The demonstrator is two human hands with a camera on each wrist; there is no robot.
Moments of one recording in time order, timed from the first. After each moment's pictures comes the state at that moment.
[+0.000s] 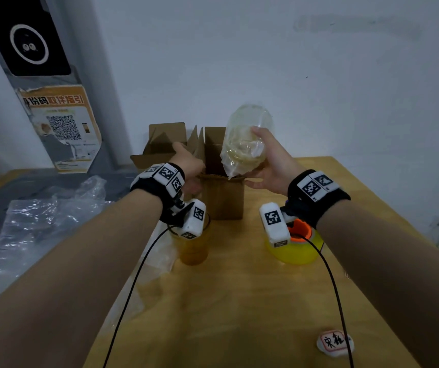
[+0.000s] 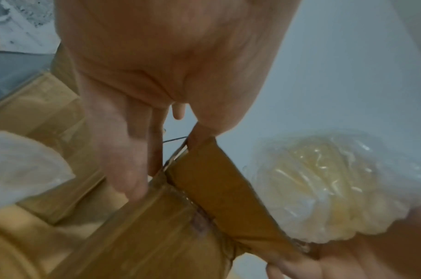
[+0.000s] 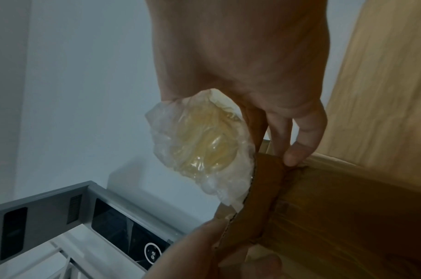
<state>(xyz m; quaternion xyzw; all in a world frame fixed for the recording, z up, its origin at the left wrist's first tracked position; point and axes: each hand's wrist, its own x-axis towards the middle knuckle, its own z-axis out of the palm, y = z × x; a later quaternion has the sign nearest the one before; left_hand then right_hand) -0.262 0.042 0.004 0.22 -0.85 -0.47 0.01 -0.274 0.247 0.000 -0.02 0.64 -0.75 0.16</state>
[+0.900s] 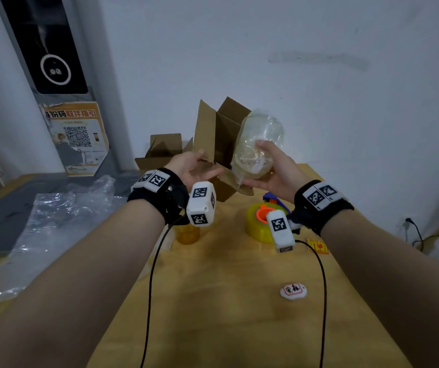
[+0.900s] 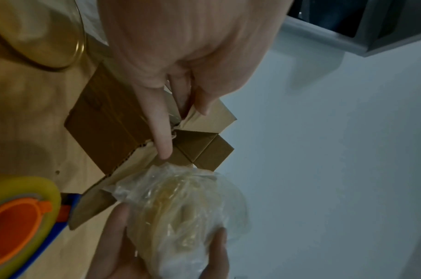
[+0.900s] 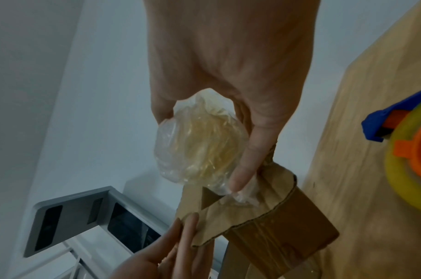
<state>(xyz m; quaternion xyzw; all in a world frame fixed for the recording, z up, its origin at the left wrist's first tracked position) -0.141 0.097 0.051 0.15 -0.48 -0.86 -0.05 -0.166 0.307 0.025 -0.06 0.57 -0.81 0.10</state>
